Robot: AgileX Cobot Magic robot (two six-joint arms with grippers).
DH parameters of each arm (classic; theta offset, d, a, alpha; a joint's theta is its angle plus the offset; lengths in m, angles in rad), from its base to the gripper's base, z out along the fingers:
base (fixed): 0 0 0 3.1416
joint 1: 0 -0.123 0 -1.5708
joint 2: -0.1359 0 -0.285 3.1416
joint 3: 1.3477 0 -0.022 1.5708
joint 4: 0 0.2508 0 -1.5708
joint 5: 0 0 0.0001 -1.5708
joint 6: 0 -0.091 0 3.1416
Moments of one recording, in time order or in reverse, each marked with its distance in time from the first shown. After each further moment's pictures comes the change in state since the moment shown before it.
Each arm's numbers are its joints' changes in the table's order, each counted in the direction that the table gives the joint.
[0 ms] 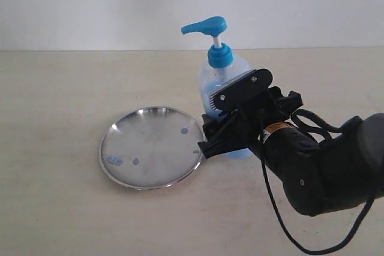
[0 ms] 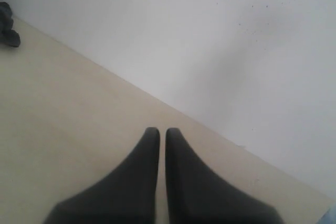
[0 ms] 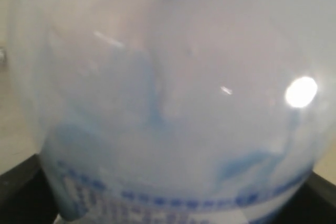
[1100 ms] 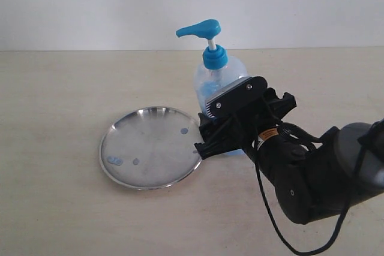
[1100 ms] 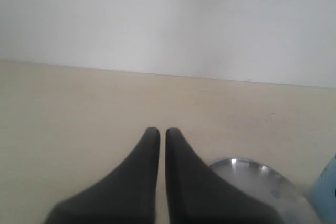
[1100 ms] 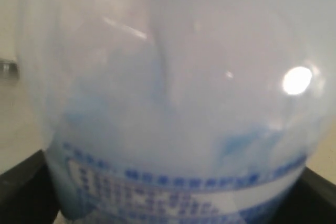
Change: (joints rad) left arm 0.207 -0.735 -0.479 0.000 -0.035 -0.417; right arm 0.000 -0.099 -0.012 -0.051 -0.149 -0.039
